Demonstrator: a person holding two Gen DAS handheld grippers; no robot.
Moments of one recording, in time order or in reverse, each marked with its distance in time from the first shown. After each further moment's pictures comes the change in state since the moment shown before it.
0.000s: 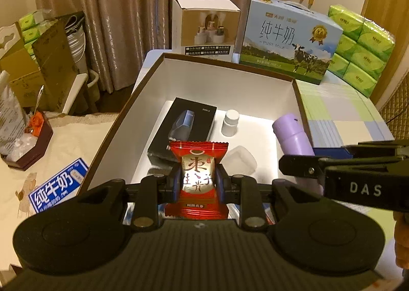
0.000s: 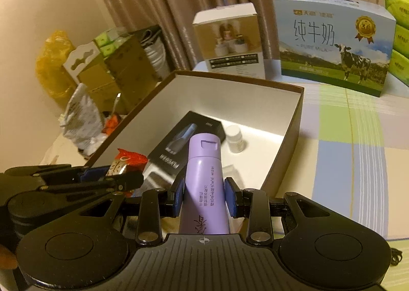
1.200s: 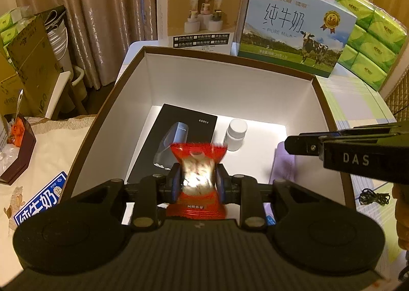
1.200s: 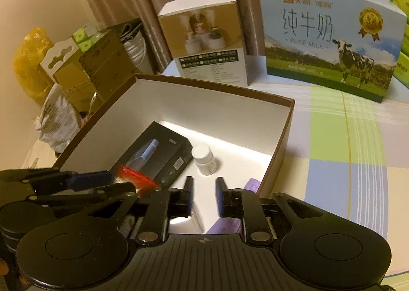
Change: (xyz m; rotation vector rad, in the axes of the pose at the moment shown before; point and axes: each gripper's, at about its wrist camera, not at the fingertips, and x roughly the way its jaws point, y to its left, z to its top) left arm 0.075 0.004 0.032 0.040 0.061 -0.041; right arm 0.054 -0.034 0.033 -0.005 0.029 -0.060
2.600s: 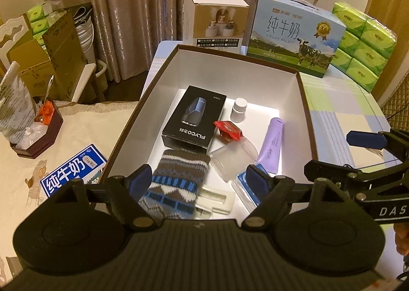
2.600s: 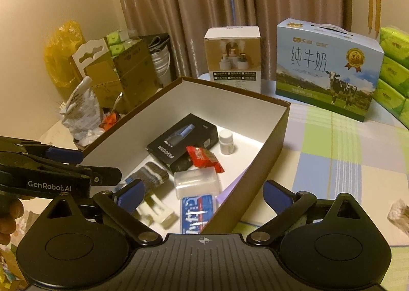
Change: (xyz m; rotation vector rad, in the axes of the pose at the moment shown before) left arm -0.111 0.000 -0.049 -0.069 -0.014 0.068; right arm -0.104 0.044 -0.074 -0.136 -0.112 0.016
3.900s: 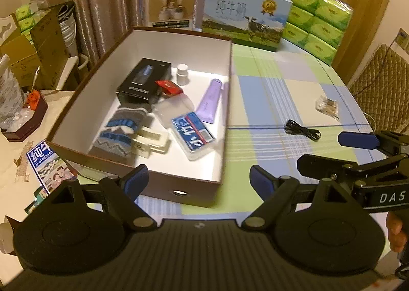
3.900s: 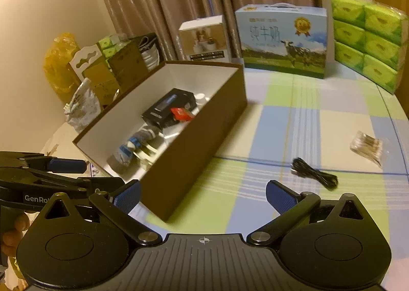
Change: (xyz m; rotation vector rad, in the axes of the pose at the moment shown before) left arm -0.069 -0.090 -0.077 0.036 0.030 -0.063; right arm -0.113 -0.041 -0.080 0.116 0.022 -0.003
